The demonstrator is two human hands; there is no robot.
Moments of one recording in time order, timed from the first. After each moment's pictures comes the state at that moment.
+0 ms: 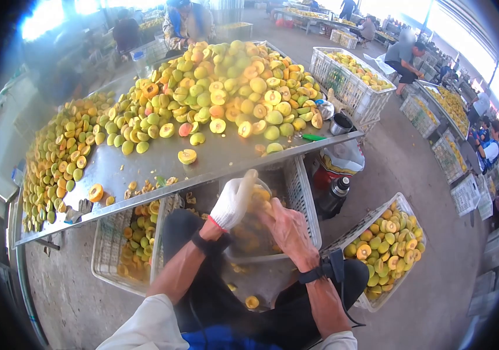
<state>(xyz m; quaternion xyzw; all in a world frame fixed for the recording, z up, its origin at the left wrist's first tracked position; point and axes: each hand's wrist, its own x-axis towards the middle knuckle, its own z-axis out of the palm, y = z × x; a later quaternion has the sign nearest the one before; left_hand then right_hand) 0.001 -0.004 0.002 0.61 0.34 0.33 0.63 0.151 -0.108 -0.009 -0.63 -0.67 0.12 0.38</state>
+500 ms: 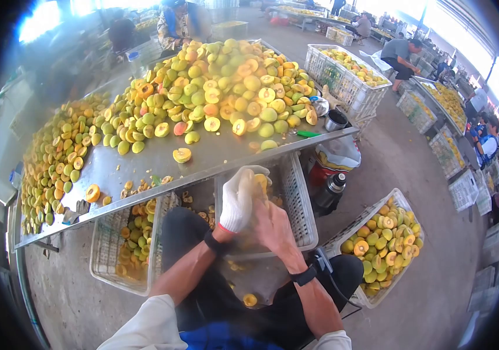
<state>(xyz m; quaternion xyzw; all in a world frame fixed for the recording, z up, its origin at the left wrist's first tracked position) 0.036 -0.023 -0.008 0.58 0.27 0.52 0.56 0.134 -0.110 -0.006 -0.63 -0.49 0.37 0.48</state>
